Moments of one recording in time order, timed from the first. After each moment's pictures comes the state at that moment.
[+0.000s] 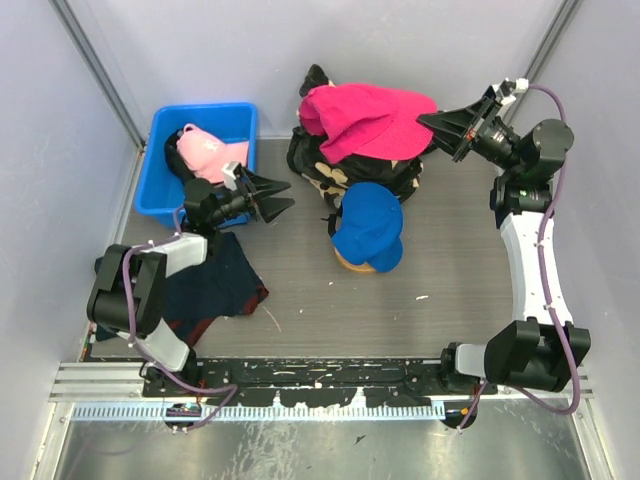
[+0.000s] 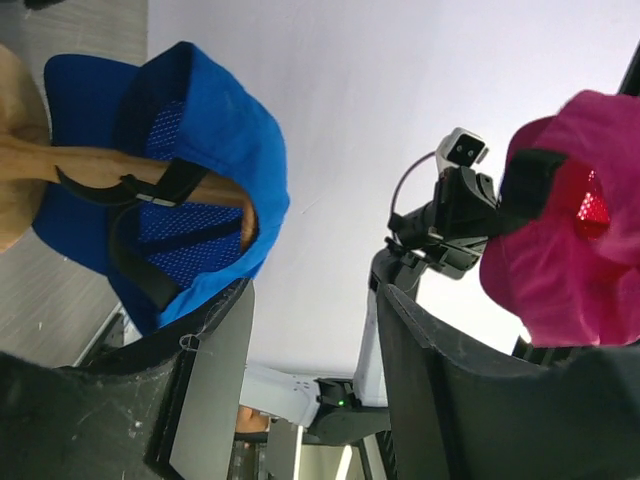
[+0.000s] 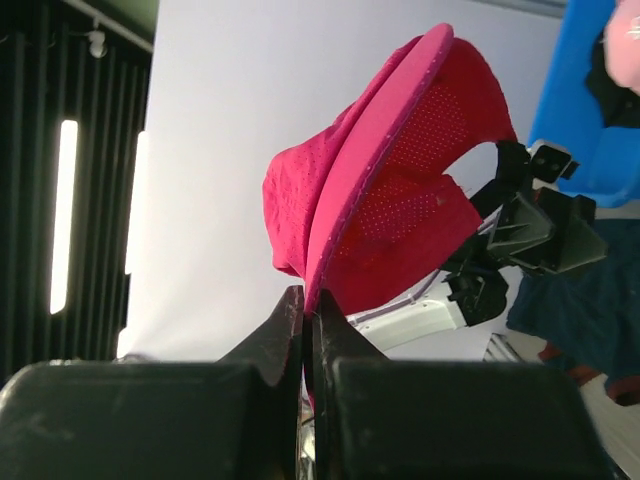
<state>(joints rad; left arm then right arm) -0.23 1.63 0.79 0.92 0.84 -1.82 -0.14 1.30 1.30 0.44 -1.07 1.78</state>
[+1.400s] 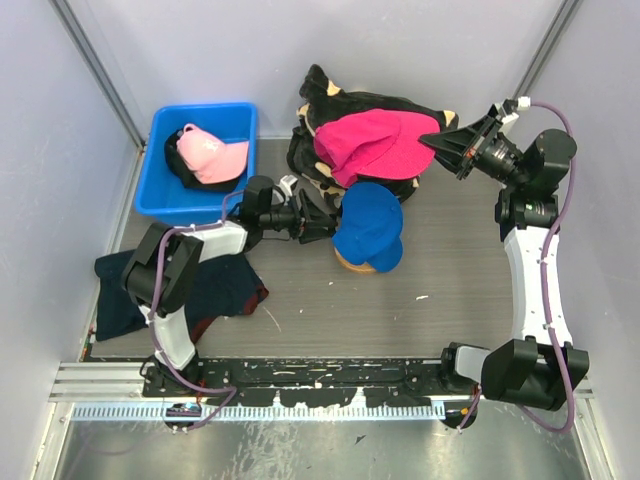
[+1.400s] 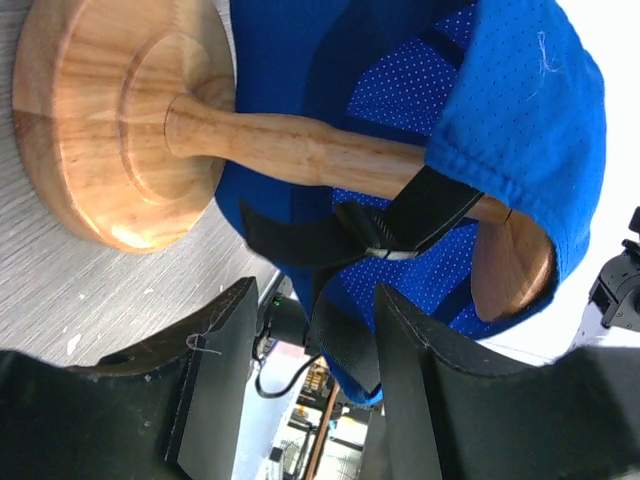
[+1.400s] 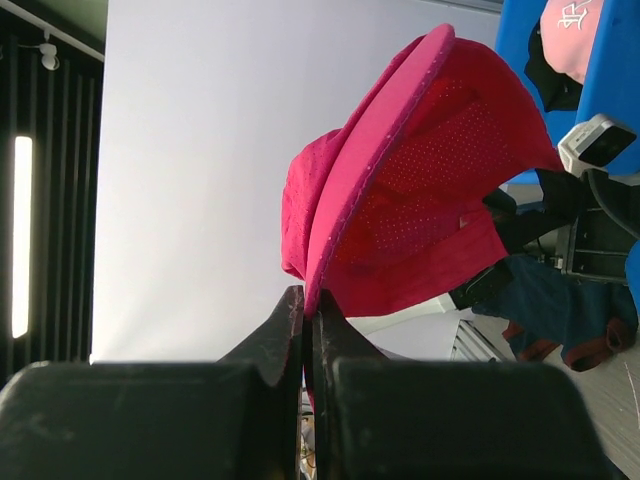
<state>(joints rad) -0.48 1.84 1.00 0.44 0.81 -1.27 -0.20 1.21 1.24 0.18 -1.10 1.58</state>
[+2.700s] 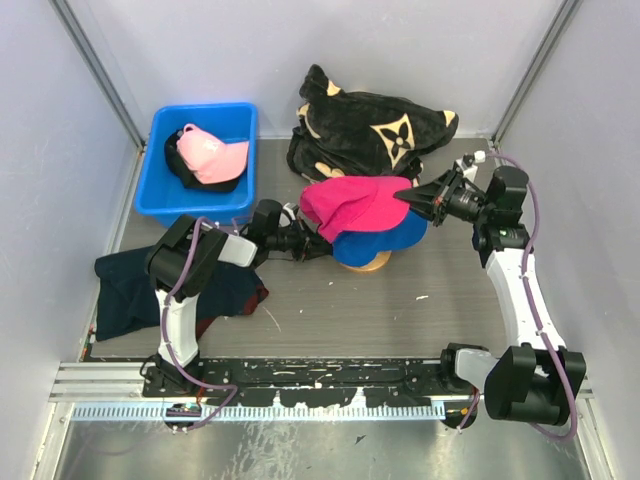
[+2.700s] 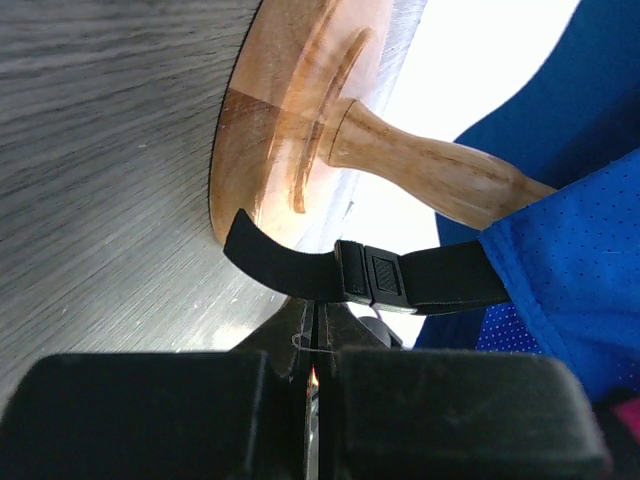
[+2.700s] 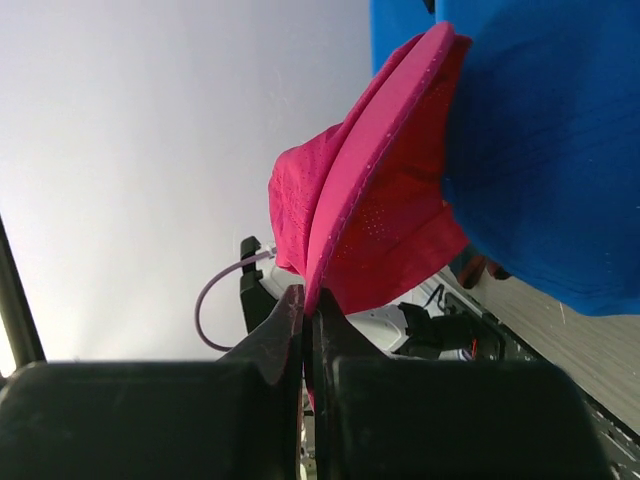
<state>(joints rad) -0.51 2.02 0.90 0.61 0.74 -1.38 -0.12 1.11 0.93 -0.02 -1.08 1.33</state>
